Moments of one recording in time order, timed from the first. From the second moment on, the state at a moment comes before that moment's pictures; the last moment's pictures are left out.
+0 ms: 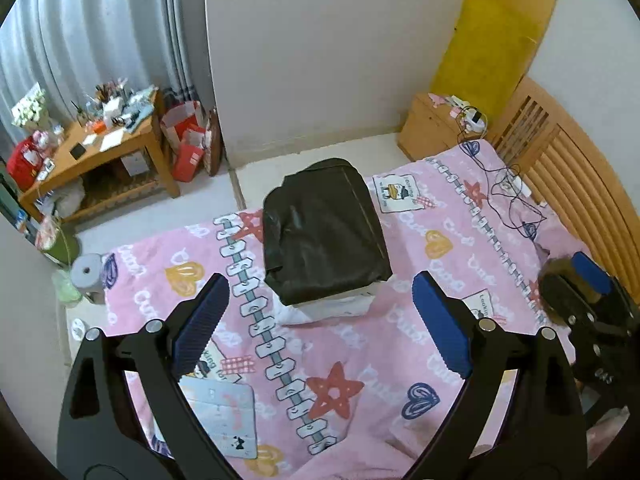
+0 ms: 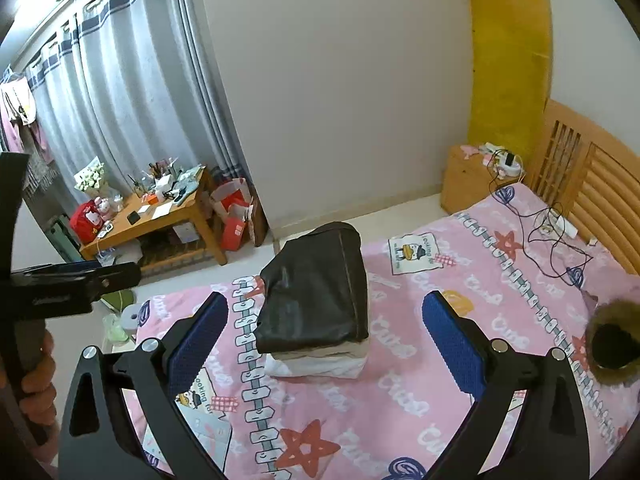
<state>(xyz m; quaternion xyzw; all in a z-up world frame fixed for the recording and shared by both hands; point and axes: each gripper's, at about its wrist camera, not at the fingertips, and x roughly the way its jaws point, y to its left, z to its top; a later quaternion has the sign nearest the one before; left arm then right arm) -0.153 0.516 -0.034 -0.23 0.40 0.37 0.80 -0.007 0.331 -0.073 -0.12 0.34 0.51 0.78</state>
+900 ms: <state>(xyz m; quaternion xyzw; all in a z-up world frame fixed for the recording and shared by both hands) -0.162 0.457 -0.031 -0.22 0.42 0.39 0.79 -0.029 0.286 -0.068 -0.13 0.35 0.52 0.77</state>
